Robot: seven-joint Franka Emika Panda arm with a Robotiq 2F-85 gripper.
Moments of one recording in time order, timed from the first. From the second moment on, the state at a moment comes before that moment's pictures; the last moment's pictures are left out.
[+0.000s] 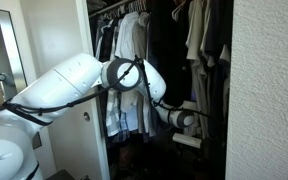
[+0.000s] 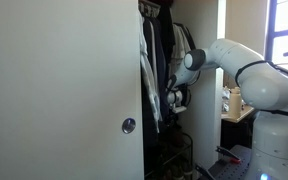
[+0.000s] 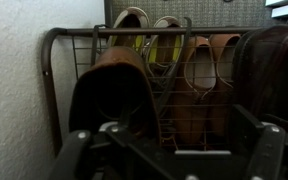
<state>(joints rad) -0.30 0.93 -0.09 -1.52 0.04 2.39 -0.40</state>
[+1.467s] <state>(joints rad) -0.32 1.14 -0.09 -1.30 0.01 2.38 -0.39</state>
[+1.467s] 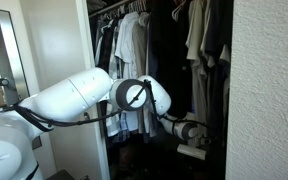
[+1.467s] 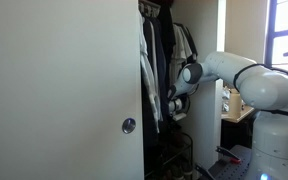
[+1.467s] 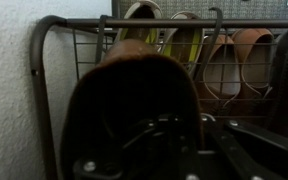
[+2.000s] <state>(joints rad) -0.31 1.12 -0.08 -1.32 0.01 2.39 -0.36</state>
